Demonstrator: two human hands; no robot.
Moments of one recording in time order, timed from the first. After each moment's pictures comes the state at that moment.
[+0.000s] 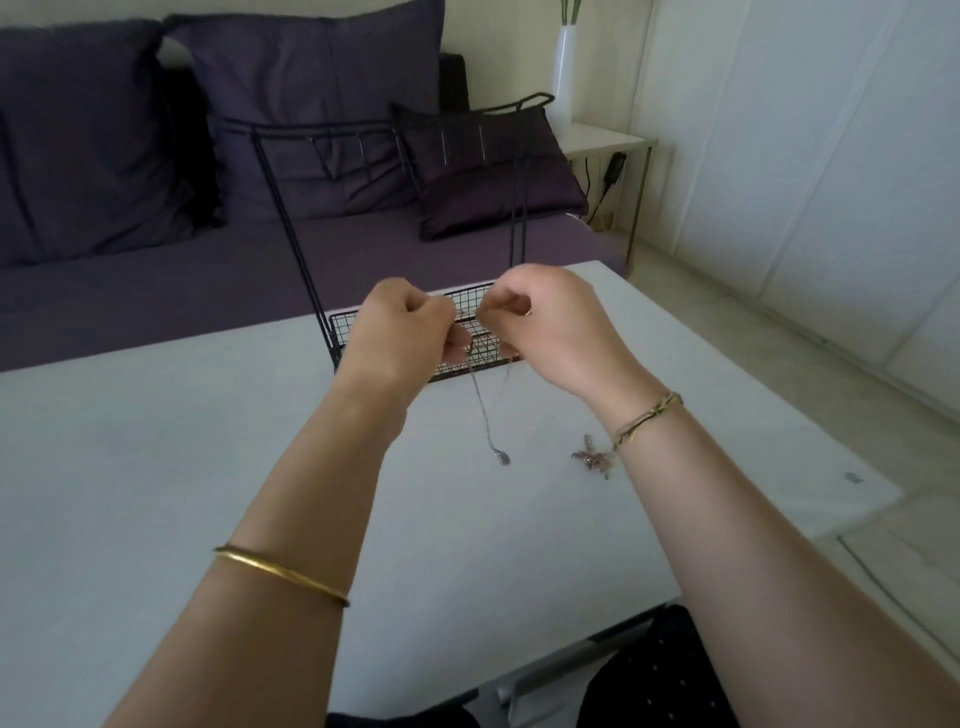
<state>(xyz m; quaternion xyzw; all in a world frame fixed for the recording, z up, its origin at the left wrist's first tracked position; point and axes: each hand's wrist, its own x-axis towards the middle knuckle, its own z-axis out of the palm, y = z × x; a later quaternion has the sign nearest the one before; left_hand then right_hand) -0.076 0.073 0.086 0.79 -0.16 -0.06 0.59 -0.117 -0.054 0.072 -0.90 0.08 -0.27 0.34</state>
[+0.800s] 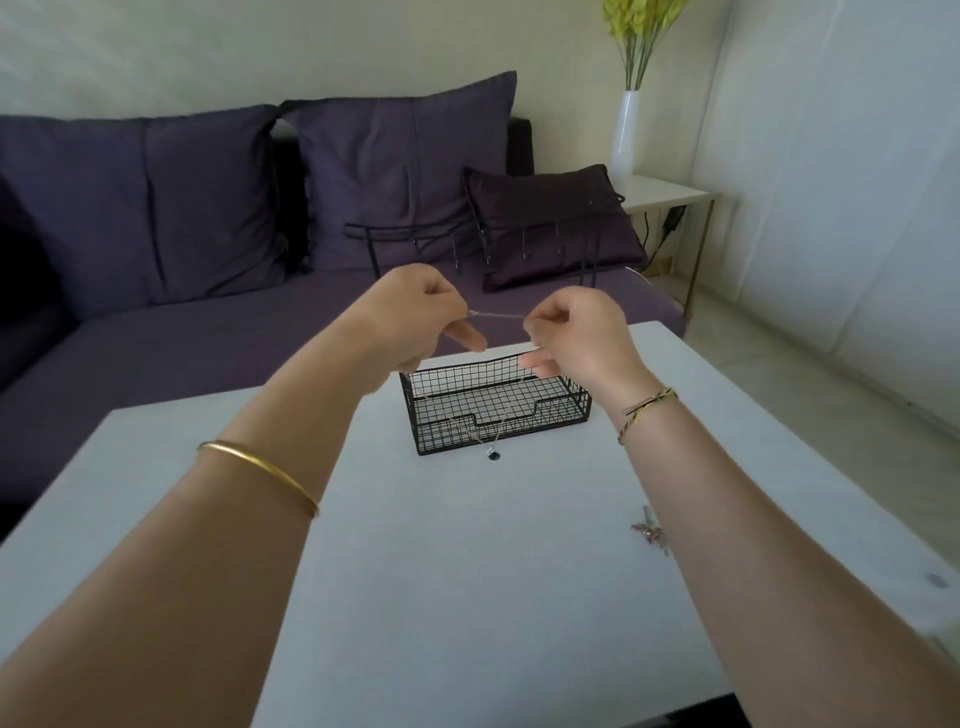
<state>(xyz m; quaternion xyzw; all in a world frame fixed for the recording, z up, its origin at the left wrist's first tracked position) -0.023 0.117 0.179 0.84 -0.22 -0.12 0.48 -0.067 -0.042 0.124 -0.82 0.15 -0.23 0.50</state>
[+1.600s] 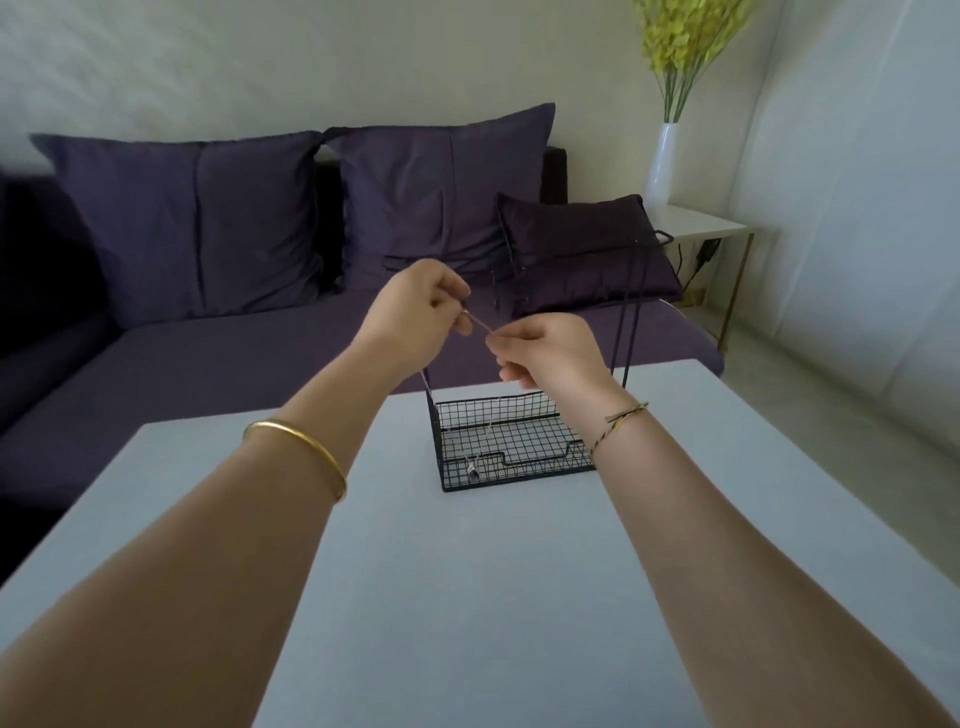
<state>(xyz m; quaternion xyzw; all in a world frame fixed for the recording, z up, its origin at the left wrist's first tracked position) 0.038 0.120 0.170 0.87 -0.25 0.08 0.42 -0.019 -0.013 0.133 -0.77 0.09 -0.16 0.61</state>
